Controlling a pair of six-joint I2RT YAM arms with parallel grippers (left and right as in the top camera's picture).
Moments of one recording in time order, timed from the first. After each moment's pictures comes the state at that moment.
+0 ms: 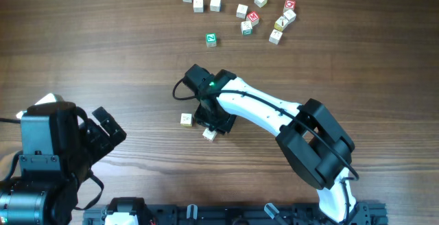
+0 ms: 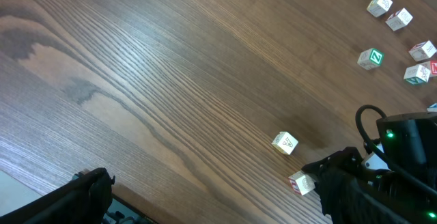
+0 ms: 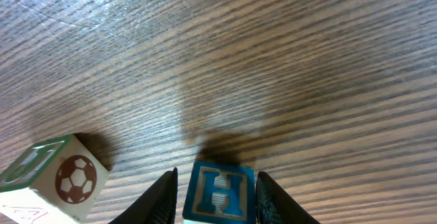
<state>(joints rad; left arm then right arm) -0.03 0.90 1.45 -1.55 -0.21 -0.63 0.83 2.09 1.48 -0.93 -0.18 1.23</state>
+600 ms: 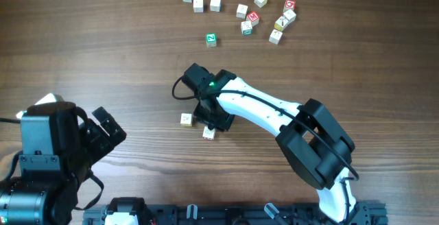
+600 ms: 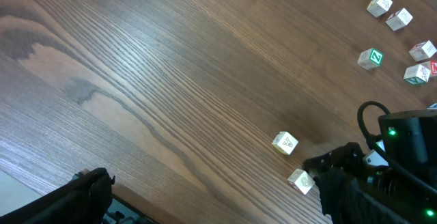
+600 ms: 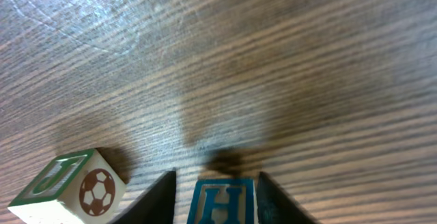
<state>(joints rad) -0.03 0.90 1.45 -1.55 -0.21 -0.63 0.83 2.09 1.48 -0.89 -0.14 1.23</state>
